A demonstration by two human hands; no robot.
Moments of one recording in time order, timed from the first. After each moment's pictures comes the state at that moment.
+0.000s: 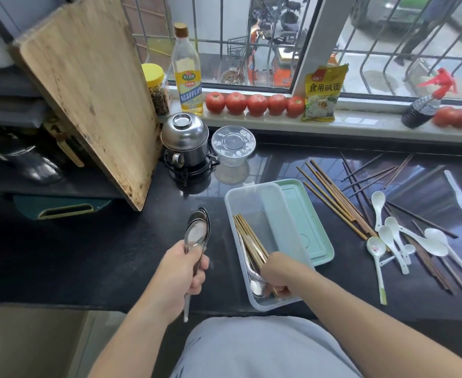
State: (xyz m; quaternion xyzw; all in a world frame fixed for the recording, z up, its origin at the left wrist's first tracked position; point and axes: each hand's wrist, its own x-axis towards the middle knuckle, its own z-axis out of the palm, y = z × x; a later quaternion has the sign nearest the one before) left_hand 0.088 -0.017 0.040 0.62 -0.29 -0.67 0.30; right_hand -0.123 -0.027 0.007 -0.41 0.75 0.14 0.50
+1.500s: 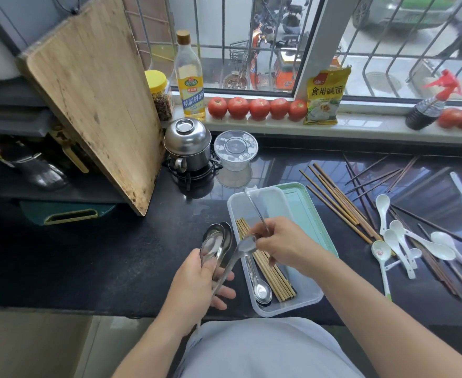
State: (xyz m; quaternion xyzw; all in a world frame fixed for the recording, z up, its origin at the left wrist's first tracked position) left_hand 0.069 0.000 0.047 0.63 -0.41 -0.60 0.27; right_hand -0.130 -0.049 0.068 -0.52 0.64 -0.17 0.54
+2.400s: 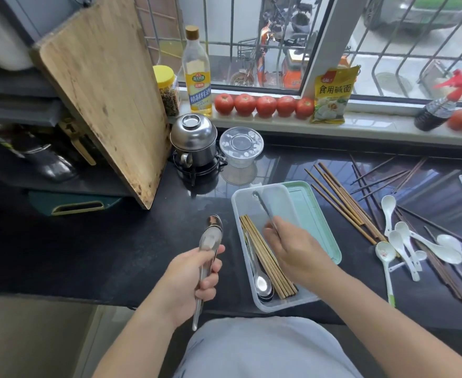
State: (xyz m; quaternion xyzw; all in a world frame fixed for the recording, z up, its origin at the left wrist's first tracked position) left_hand 0.084 -0.010 0.042 0.55 -0.17 -0.76 0.30; right_hand -0.135 -0.018 0.069 -0.67 0.66 -0.12 0.33
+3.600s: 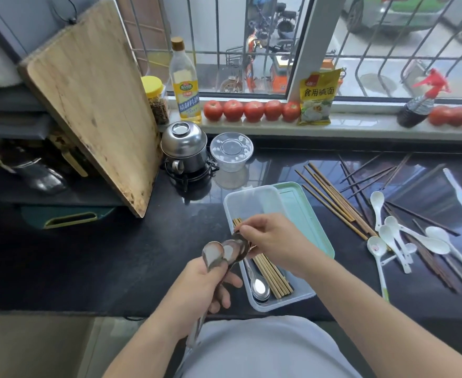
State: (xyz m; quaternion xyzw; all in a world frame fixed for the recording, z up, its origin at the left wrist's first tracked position) left_hand 0.067 0.007 0.048 0.55 -0.42 -0.68 0.25; right_hand -0.118 -0.036 0.078 -0.52 0.62 -0.27 0.52
